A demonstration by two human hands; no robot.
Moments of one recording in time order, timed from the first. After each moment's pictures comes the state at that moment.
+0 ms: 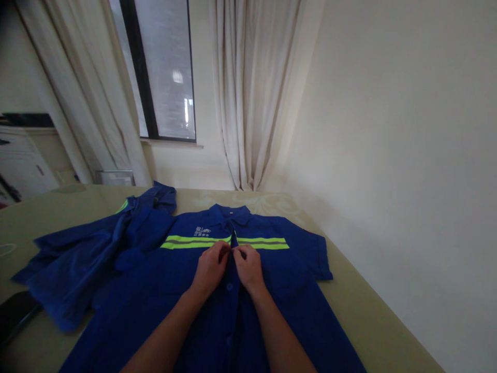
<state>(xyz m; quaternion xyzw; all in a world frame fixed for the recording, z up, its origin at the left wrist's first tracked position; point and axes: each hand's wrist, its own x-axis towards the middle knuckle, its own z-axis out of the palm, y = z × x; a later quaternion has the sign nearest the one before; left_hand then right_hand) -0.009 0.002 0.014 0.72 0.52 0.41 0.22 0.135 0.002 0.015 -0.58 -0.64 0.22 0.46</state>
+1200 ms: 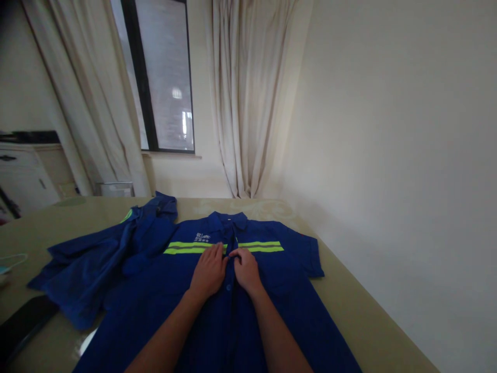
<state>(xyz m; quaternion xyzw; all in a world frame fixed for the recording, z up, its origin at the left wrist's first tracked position) -0.013 -0.004 0.011 0.77 0.57 0.27 0.01 0.135 -0.004 0.016 -0.59 -0.64 0.23 0.43</state>
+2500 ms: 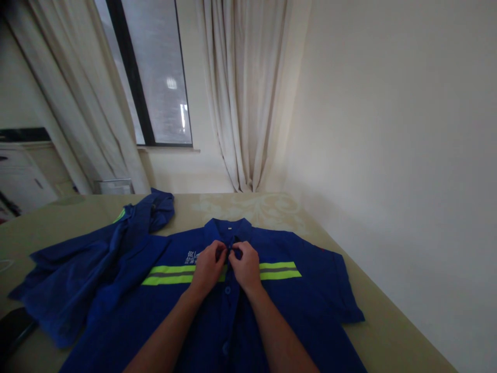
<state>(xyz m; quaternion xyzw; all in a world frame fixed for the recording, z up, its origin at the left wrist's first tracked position) -0.013 0.018 0.014 0.74 0.57 0.35 0.13 0.129 0.011 0.011 -0.56 -0.65 0.15 0.49</state>
